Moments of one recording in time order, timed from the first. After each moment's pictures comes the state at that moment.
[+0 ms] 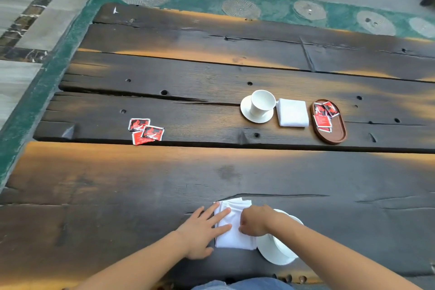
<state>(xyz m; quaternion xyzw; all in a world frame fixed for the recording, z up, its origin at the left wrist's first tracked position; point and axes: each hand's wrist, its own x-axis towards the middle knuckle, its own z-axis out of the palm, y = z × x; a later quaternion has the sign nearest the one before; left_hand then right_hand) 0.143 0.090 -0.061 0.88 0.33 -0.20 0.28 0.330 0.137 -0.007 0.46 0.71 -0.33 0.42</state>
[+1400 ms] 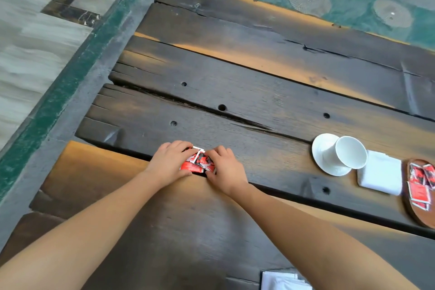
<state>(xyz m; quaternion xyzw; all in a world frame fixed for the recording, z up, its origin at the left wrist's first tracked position) -0.084 0.293 -0.079 0.75 0.63 -0.03 0.18 0.105 0.329 -0.067 0.48 0.83 -0.28 0.03</state>
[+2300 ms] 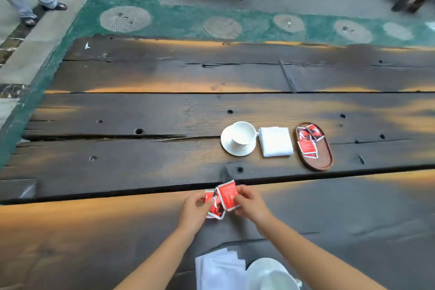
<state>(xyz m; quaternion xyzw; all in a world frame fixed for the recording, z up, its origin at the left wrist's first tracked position) 0.197 0.231 -0.022 0.37 0.66 0.30 0.58 0.352 0.244 0.005 0.67 0.38 -0.59 -0.23</state>
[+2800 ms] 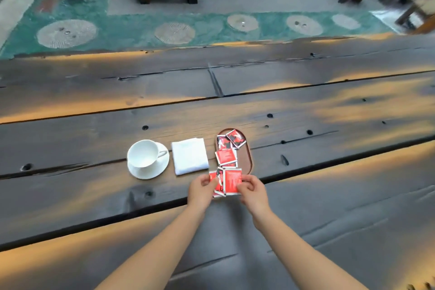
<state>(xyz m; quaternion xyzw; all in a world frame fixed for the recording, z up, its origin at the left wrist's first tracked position) 0.491 0.319 -0.014 0.36 0.64 0.31 0.61 0.617 0.280 0.002 0.73 0.25 -0.50 -0.41</state>
